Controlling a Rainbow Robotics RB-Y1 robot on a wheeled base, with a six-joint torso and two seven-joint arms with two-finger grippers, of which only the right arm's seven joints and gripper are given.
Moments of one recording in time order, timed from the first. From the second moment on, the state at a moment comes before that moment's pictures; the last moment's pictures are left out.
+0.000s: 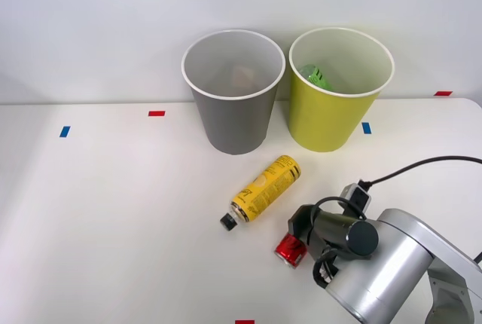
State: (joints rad) arm -0.13 -0.50 0.67 -2.20 -0.07 1.38 0.07
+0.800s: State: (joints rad) arm 0.01 -0.53 0.50 -2.48 -0.07 1.12 0.96
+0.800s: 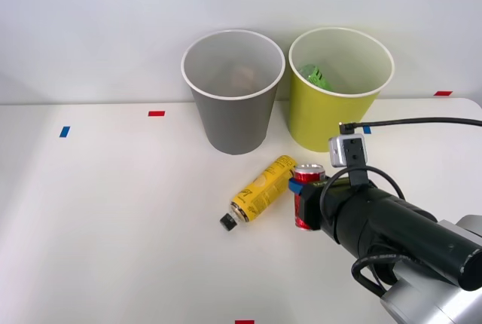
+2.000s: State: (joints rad) arm -0.44 -0.07 0.30 -2.10 -0.10 0.77 1.18
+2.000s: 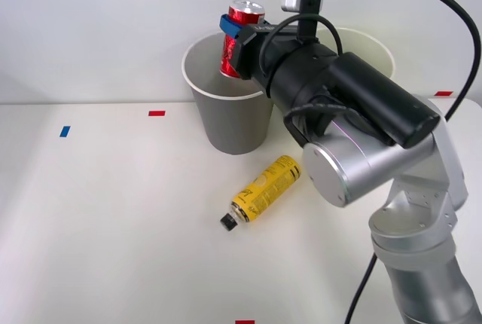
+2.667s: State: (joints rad) arm -0.64 0.02 0.21 -1.69 0.07 0.57 1.18
